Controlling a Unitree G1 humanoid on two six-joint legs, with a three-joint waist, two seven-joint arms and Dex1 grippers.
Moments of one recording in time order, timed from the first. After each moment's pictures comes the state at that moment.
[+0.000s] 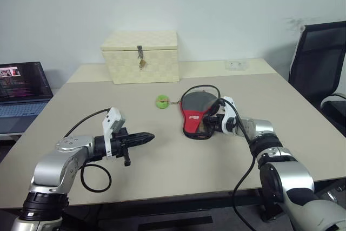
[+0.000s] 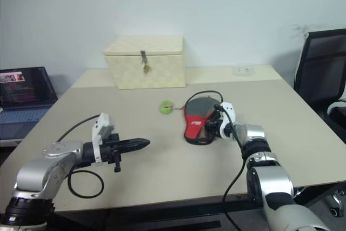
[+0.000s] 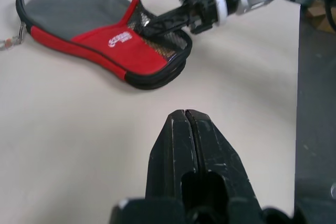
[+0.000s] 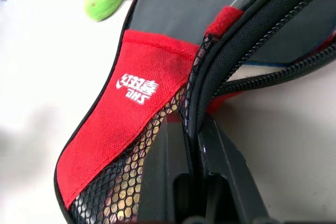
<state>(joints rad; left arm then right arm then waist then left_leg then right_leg) -0.35 0.76 0.14 -0.12 -0.53 0.64 -1.10 -1.04 -0.21 -0.15 0.86 0.23 0.72 0.62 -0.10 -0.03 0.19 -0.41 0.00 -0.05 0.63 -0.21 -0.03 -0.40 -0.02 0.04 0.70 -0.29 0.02</state>
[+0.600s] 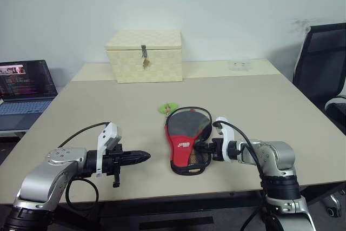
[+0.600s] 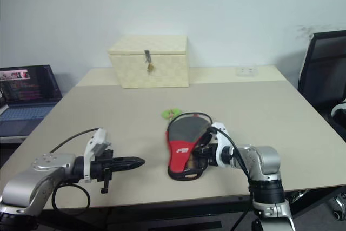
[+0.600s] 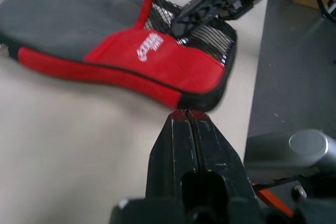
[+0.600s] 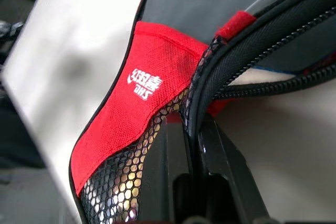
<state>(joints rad) -0.21 0.83 0.14 -0.20 -0.56 0.62 -1.20 -0.60 -0.09 -0.13 -0.19 0.45 1.46 0.46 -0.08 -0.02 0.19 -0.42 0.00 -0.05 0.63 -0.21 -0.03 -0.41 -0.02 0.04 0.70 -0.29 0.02</state>
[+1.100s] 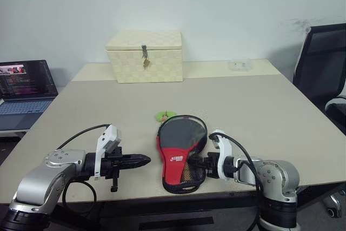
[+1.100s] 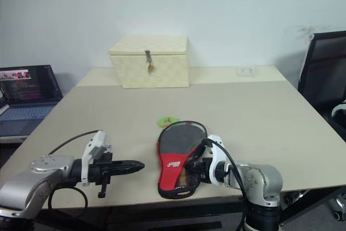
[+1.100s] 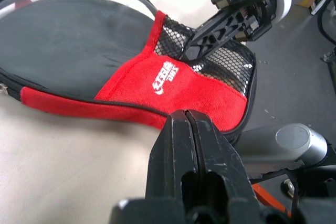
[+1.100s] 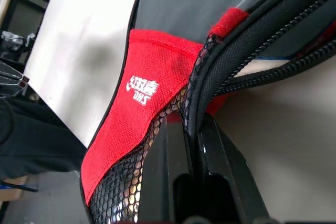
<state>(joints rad) -0.20 0.86 0.14 -0.22 -0.59 0.63 -1.21 -0.46 0.09 -0.18 -0.39 0.48 1.61 0.30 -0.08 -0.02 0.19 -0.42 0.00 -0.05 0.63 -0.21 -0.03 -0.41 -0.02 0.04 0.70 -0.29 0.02</state>
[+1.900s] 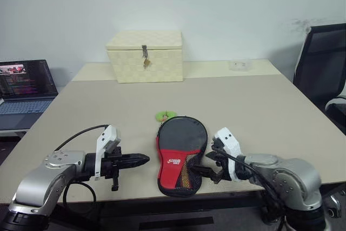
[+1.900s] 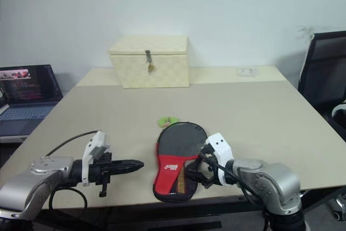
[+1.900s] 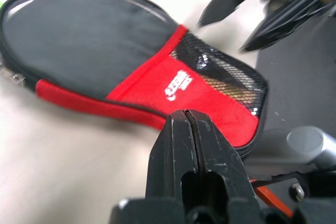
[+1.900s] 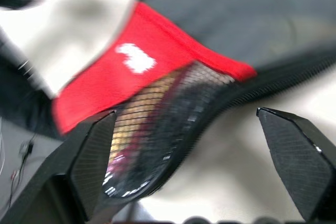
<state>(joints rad) -0.18 0.85 0.16 -0.21 -0.59 0.63 -1.12 -0.51 -0.35 0.03 -0.60 0.61 1.48 0.48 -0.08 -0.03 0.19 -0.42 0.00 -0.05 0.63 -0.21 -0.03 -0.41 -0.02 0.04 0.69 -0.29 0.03</state>
